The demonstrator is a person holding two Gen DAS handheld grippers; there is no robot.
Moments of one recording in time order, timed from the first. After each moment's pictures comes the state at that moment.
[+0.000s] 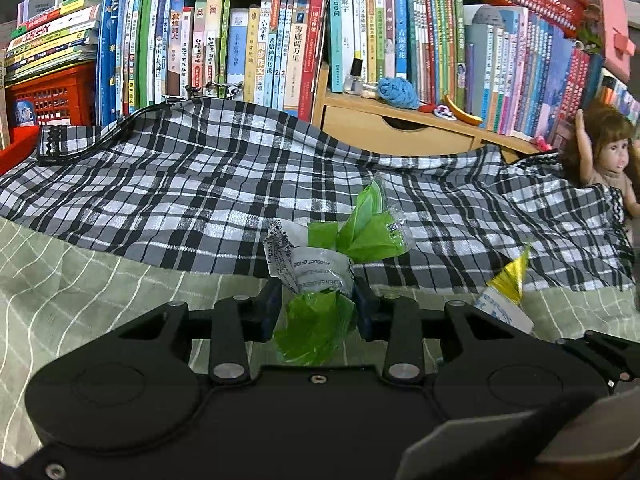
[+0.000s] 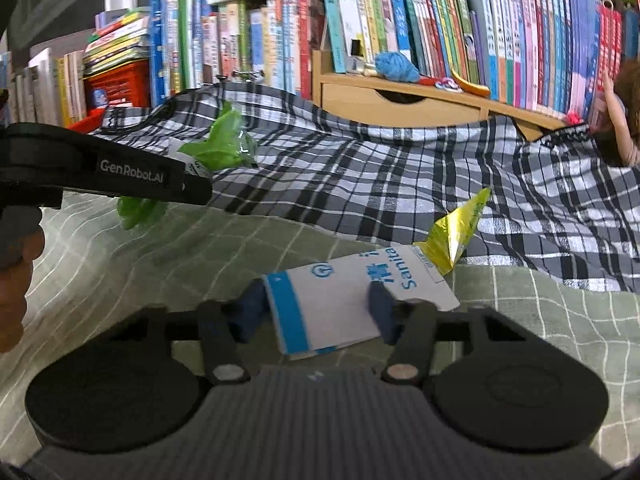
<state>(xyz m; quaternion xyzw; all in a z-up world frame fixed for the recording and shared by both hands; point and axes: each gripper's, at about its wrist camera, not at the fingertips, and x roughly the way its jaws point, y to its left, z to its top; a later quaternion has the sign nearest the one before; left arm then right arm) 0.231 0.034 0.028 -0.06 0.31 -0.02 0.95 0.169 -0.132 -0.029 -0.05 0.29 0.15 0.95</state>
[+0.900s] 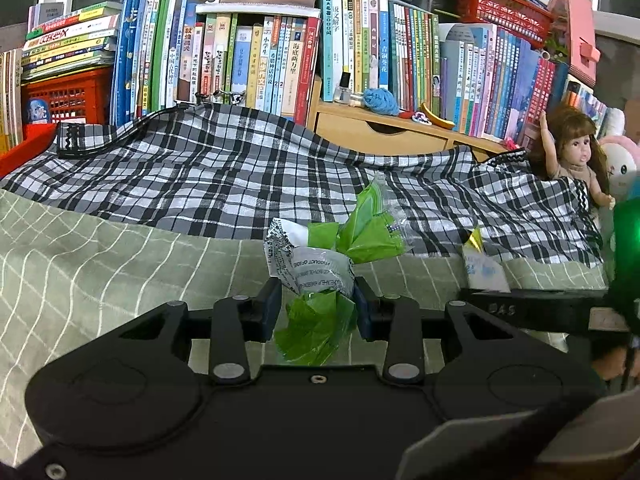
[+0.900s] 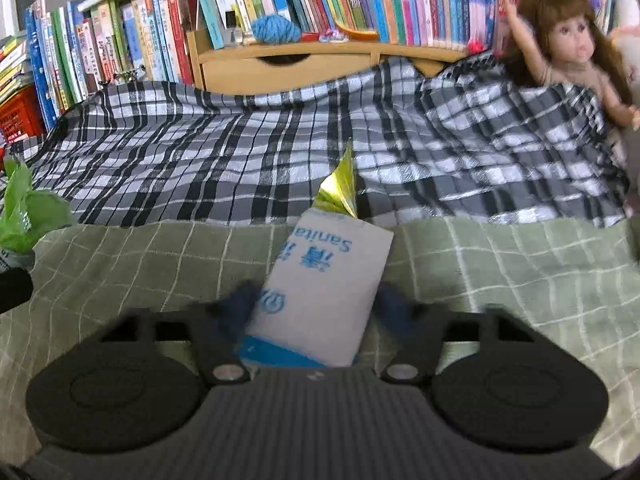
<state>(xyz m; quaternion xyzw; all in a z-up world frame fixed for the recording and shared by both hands) 0.156 0.054 0.033 -0.06 0.29 -0.04 0.95 0.194 -0.158 -0.031 0.03 0.35 0.01 0.94</state>
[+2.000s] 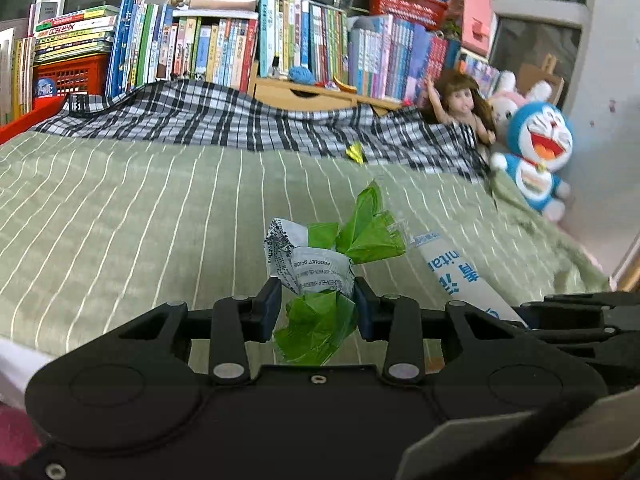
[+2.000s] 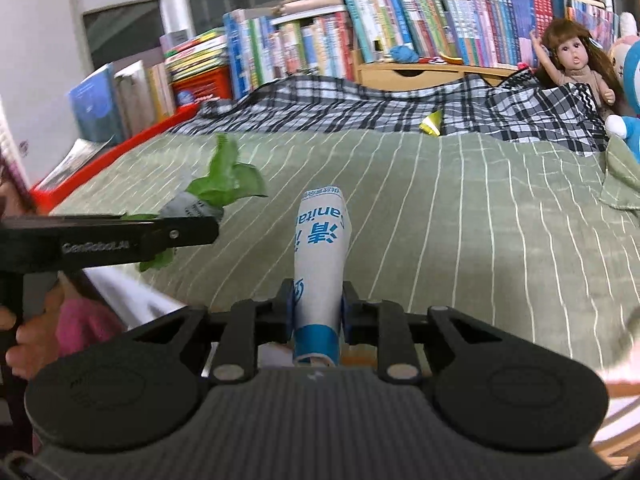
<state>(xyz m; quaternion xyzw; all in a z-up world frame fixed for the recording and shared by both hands) -0.101 0.031 0.032 -0.06 0.29 -0.12 0.95 -0.103 -0.165 -0.012 0.01 0.30 0.20 0.93</state>
